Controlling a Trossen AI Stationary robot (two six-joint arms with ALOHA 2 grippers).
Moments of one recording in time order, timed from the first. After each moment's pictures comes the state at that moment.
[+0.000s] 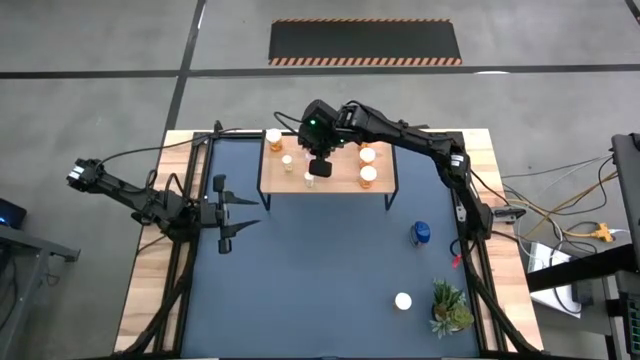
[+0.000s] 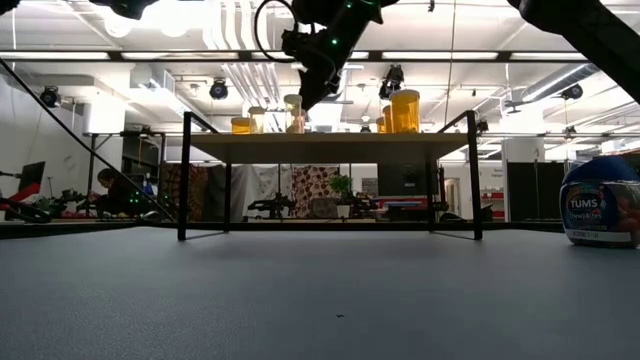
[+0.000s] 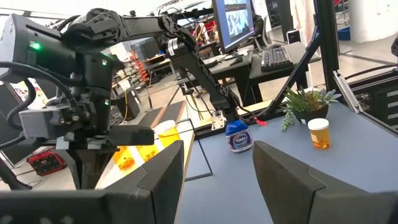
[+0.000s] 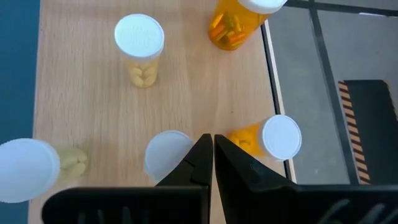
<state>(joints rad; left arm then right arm) -0.41 0.56 0.48 0.12 -0.51 0.33 -0.34 2.15 2.24 -1.01 0.02 -0.34</state>
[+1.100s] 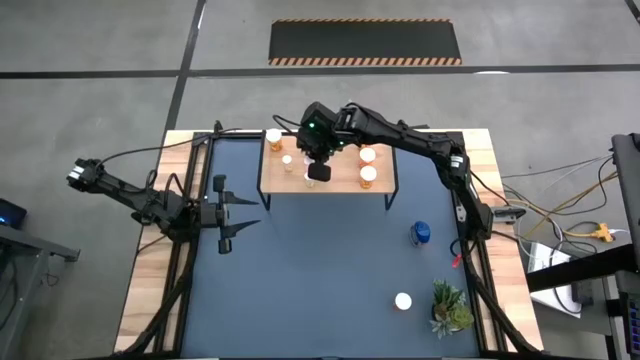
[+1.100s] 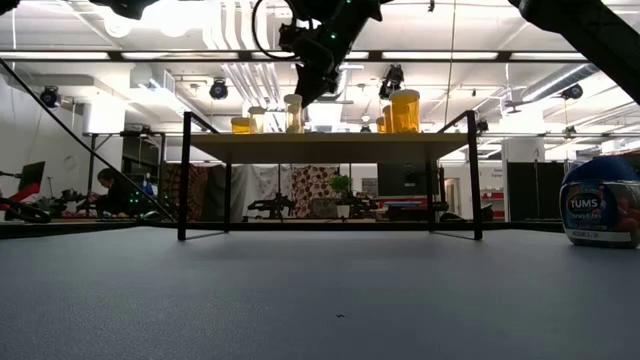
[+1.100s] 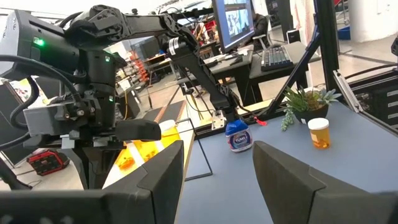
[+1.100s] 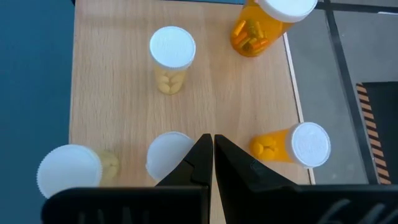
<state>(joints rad) -0.41 0.56 0.48 0.12 -0.51 0.33 -0.32 2.15 2.25 -1.02 -0.03 -0.31</state>
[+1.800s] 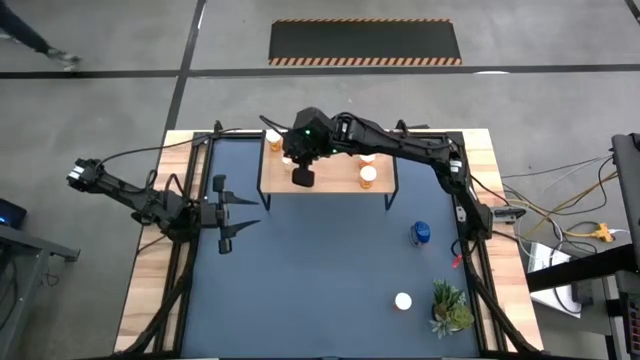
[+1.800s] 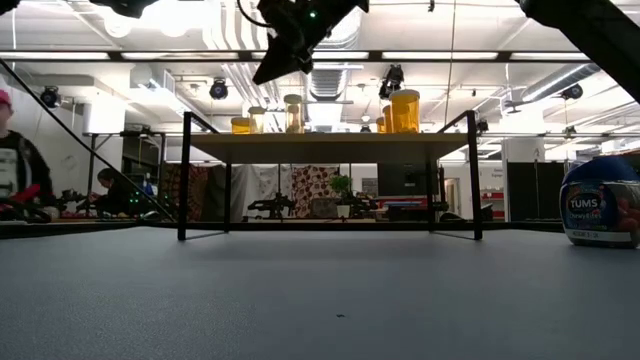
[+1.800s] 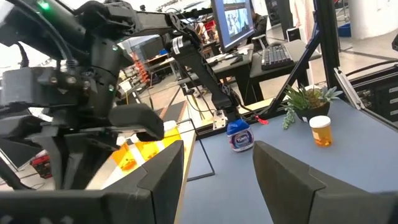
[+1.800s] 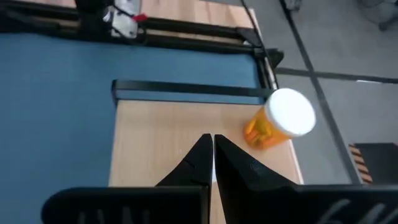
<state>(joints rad) -0.41 0.56 0.48 0.12 -0.51 0.35 -0.25 2.15 2.26 -0.77 -0.03 -0.29</state>
